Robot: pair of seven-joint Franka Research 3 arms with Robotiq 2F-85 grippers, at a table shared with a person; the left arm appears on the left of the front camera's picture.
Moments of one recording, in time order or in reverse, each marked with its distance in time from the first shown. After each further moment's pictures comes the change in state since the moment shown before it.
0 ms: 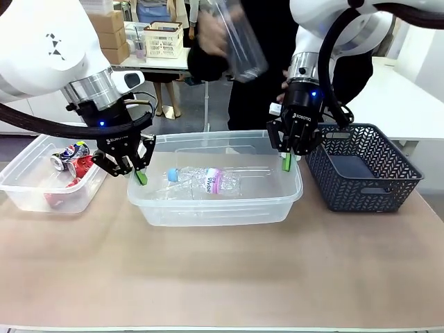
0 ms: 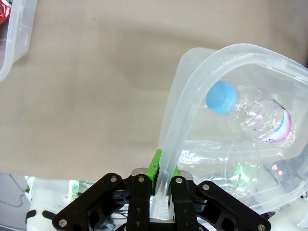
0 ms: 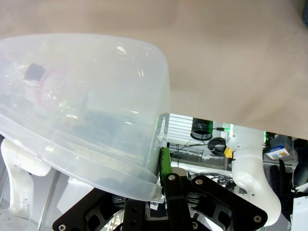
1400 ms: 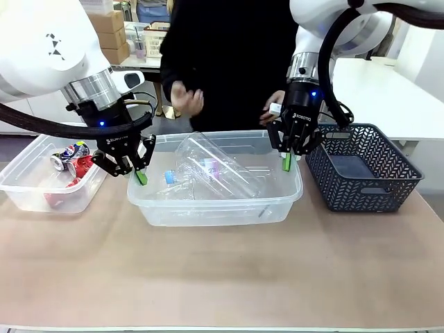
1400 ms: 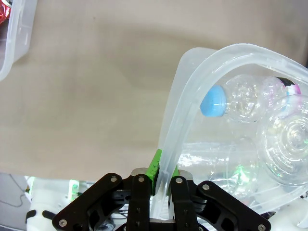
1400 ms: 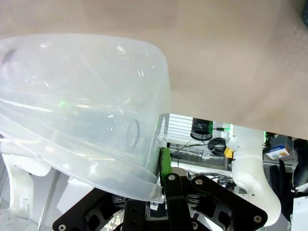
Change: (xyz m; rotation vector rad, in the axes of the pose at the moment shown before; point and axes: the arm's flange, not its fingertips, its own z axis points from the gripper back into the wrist) left arm 0.000 0.000 0.000 0.000 0.000 0.000; right arm 0.000 0.000 0.000 0.000 -0.001 0.000
